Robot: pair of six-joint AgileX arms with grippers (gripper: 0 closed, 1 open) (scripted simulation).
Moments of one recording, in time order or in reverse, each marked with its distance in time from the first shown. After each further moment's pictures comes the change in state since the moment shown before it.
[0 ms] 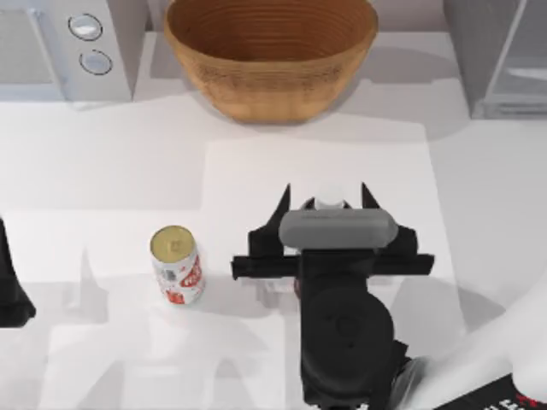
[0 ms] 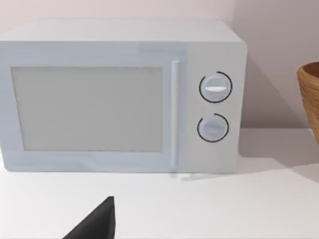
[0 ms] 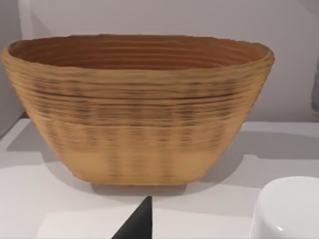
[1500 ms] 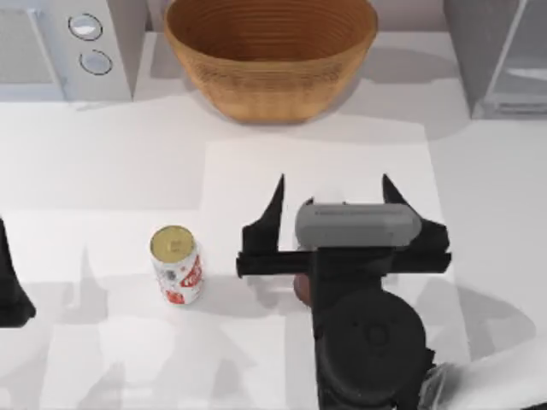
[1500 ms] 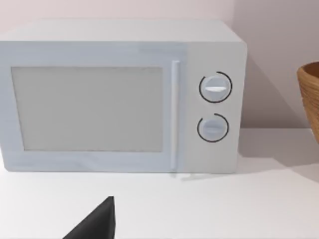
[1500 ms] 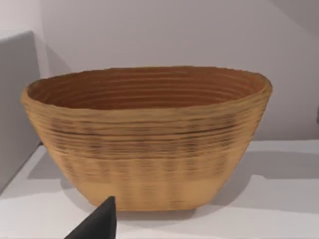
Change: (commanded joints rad) left arm 0.000 0.000 0.000 0.000 0.000 0.000; right arm 0.022 -0.128 -0.051 -0.014 -0.001 -0.002
